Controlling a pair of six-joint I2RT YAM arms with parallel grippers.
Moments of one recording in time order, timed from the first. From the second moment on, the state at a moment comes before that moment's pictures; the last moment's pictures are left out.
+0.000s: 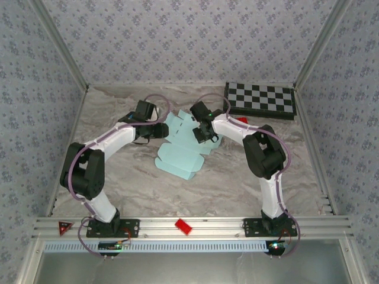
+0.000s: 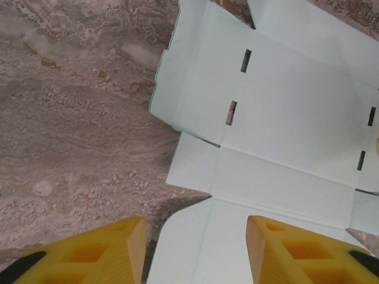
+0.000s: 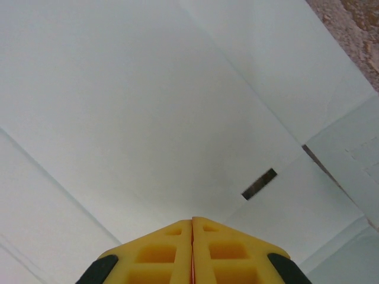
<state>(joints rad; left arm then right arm) -0.39 1.69 1.16 -0.43 0.15 -0.37 0.59 2.07 1.56 -0.68 0.13 0.14</state>
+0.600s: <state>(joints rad) -0.36 1.94 1.26 -0.37 0.26 -0.32 0.58 2.10 1.53 -0.57 0.04 0.33</state>
